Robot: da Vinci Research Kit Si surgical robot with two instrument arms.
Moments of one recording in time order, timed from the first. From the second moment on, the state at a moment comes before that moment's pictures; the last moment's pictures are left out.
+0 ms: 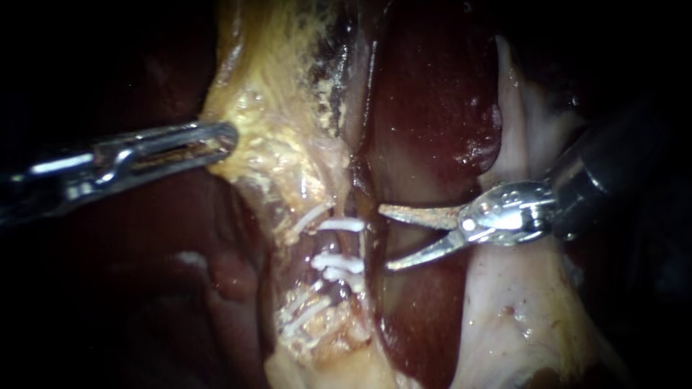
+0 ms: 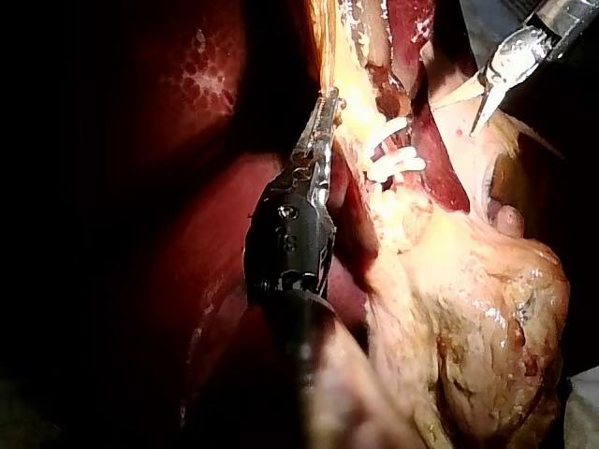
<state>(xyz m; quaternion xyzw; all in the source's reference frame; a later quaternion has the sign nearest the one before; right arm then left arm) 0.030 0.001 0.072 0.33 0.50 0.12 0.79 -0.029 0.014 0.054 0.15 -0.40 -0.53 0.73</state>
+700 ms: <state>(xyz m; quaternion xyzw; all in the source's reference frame) 0.033 0.001 0.077 0.41 0.42 0.18 0.79 -0.029 0.013 0.051 0.15 -0.40 -0.54 0.72</state>
